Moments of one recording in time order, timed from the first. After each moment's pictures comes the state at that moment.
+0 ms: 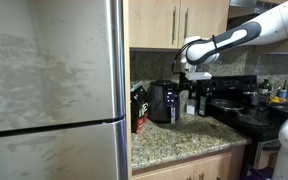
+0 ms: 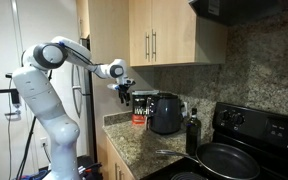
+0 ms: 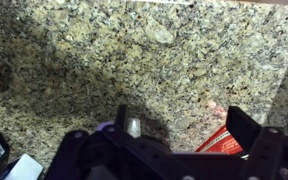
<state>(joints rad) 0.16 -0.36 0.20 -2.29 0.04 2.05 0.35</state>
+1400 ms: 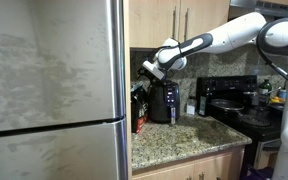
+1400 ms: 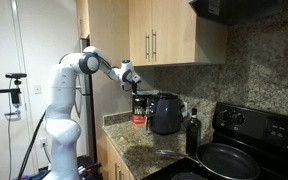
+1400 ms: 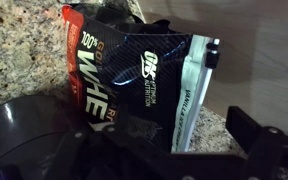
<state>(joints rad) 0.22 0.12 0.26 -1.85 0.13 2.67 1.03</state>
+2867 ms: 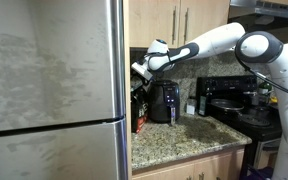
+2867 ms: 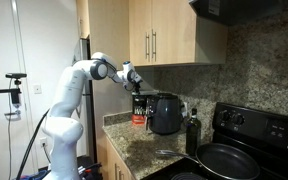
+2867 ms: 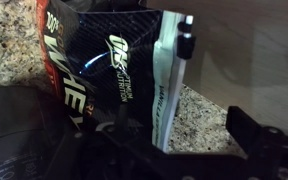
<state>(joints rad) 0.36 0.33 0.15 -1.58 -0.15 2.59 1.30</state>
